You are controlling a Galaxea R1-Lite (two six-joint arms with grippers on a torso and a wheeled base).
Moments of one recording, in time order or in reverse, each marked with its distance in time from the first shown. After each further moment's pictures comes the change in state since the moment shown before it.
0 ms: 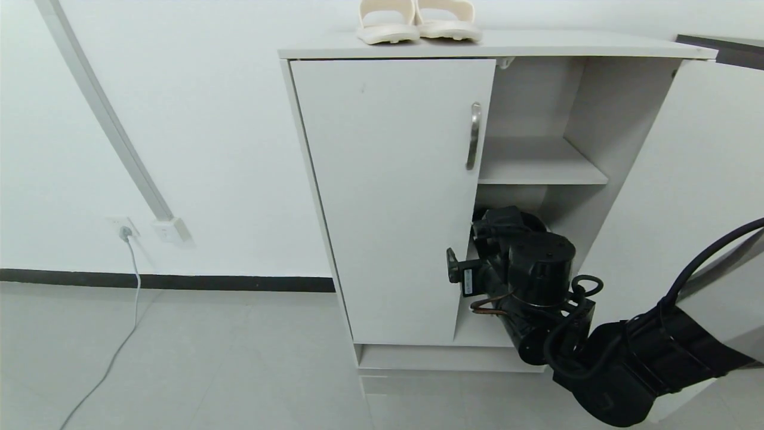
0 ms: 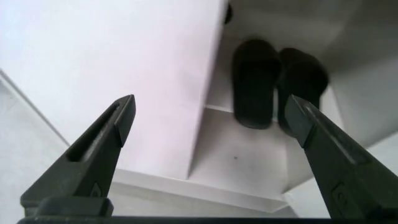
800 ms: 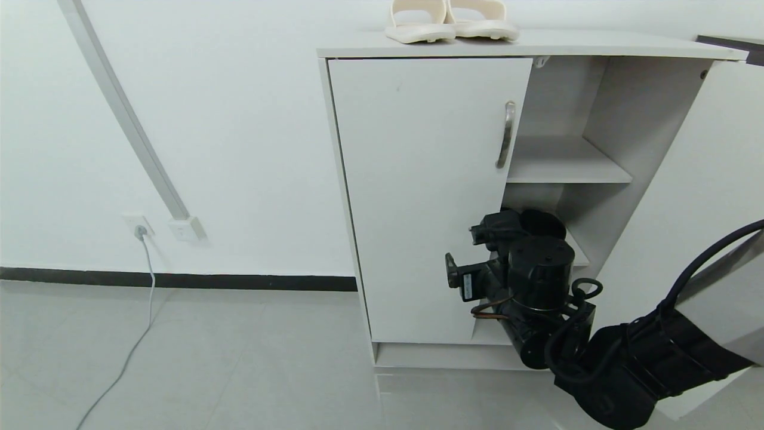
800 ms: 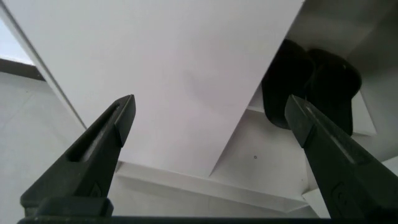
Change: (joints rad) left arm 0.000 0.000 0.000 0.000 0.003 -0.005; right arm 0.002 0.001 0.016 0.000 0.019 -0.007
